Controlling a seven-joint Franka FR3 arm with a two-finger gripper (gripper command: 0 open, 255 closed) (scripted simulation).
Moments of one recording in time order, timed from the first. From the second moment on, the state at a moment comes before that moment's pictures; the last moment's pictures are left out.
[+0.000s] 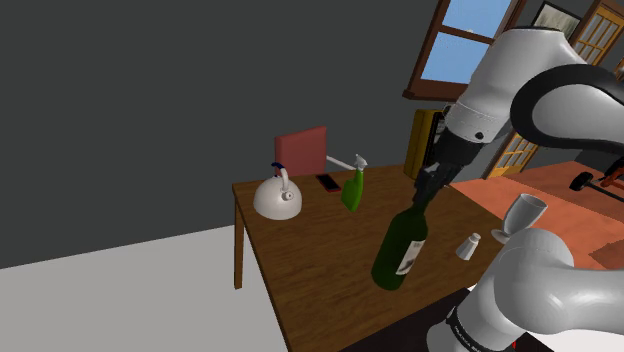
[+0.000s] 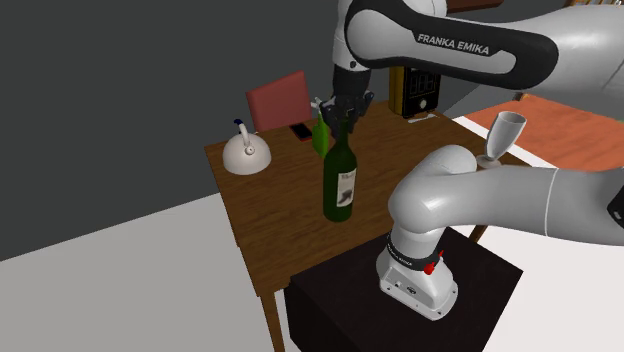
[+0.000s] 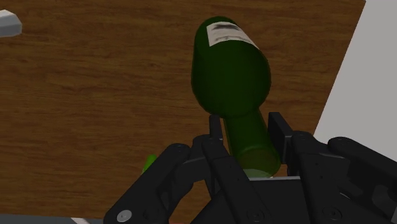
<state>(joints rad) 0.04 -1.15 0.07 -2.68 0.05 1.62 0.24</state>
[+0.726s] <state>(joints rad) 0.04 -1.10 0.06 -2.51 0.04 1.51 0.24</state>
